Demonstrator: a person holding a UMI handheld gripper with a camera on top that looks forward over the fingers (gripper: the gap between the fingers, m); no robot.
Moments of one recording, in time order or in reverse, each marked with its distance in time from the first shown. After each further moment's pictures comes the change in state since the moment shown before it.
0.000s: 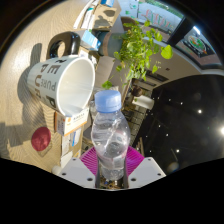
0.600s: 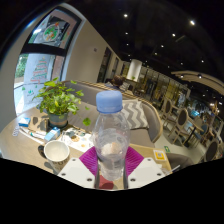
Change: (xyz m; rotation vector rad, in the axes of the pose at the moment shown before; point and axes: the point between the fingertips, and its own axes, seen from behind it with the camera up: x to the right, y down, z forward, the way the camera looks) arm -0.013 0.033 -0.022 0.214 -0.437 1.502
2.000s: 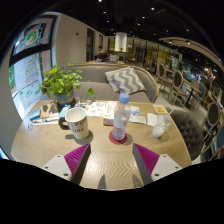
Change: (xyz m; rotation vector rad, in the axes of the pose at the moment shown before) arm -0.049 0.110 -0.137 -0.293 0.004 0.245
